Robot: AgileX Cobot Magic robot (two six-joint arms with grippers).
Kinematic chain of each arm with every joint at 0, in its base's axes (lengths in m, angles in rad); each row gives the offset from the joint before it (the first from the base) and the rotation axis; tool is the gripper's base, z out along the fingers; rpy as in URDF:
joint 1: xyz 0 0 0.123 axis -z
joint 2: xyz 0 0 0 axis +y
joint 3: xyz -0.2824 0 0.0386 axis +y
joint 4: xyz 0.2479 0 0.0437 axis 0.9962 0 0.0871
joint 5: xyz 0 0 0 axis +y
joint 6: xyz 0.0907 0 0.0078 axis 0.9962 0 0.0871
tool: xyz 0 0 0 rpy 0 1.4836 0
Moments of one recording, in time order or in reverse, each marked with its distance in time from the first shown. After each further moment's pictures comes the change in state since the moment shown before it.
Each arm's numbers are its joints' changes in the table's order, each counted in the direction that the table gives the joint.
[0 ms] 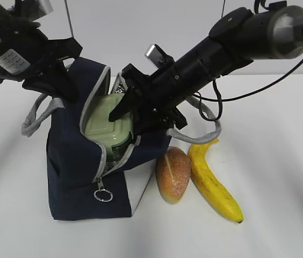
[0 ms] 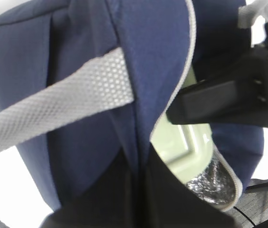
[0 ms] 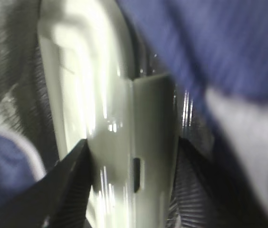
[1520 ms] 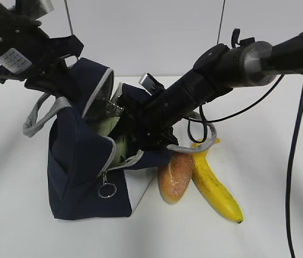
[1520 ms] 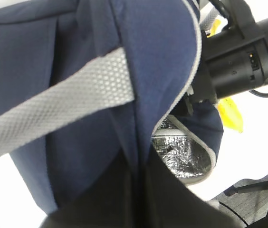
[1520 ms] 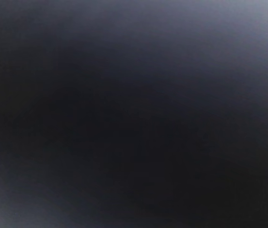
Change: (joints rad) left arm 0.000 0.000 0.000 -0.025 -0.001 0.006; right arm -0.018 0.157 -0.024 0.038 -0.053 -0.065
